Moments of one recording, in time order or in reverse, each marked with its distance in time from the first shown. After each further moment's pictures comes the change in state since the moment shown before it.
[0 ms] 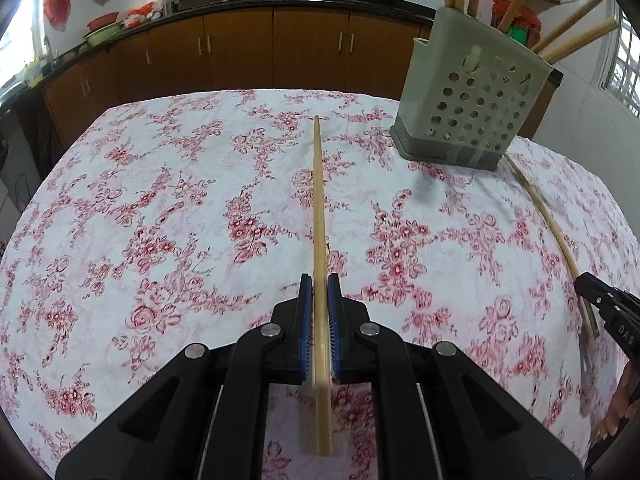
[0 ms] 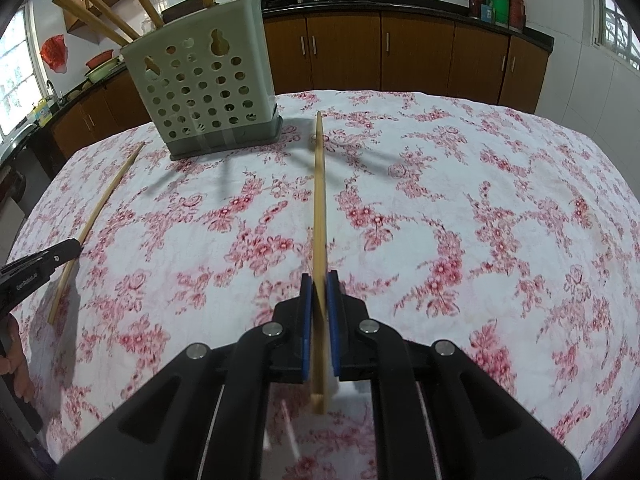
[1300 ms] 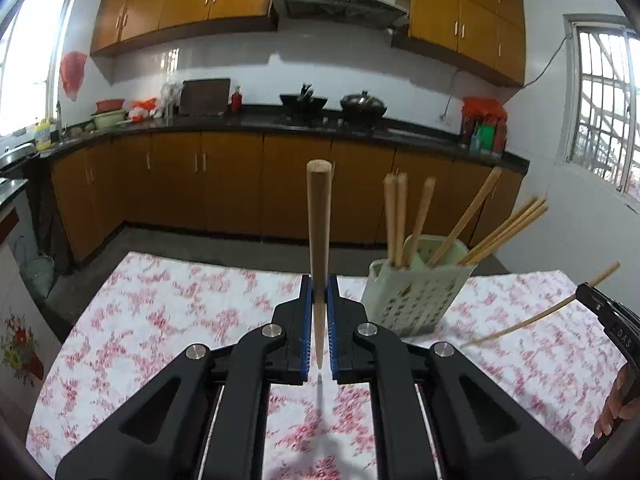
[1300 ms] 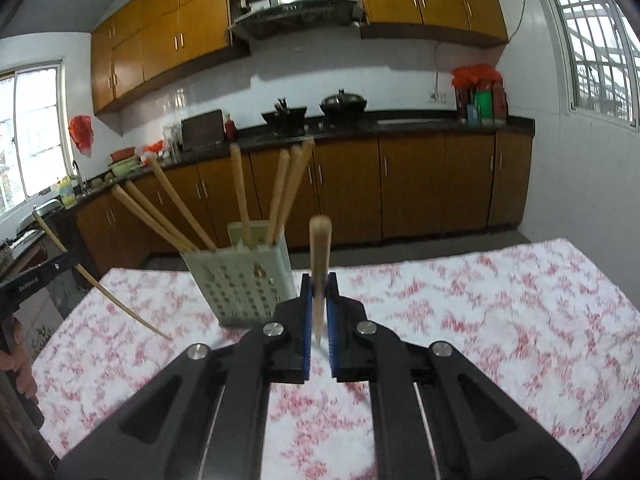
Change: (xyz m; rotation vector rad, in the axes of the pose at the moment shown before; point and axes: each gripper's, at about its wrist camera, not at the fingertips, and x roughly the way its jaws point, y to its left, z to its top) left arm -0.133 0.010 0.089 0.002 -0.425 -0.080; right arm -0.142 -0.001 0.083 0.006 -0.458 0.049
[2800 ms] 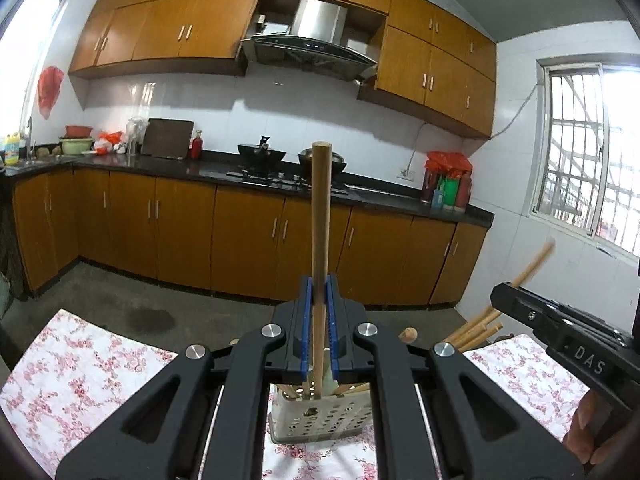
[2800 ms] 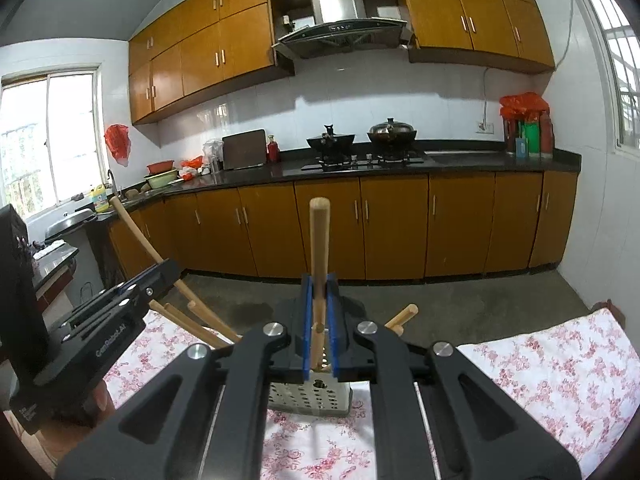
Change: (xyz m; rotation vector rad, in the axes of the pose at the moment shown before) left arm 0.028 -0.061 0.049 -0.052 -0.190 -0.144; right arm 0.050 0.049 0.099 -0.040 -0.037 0.139
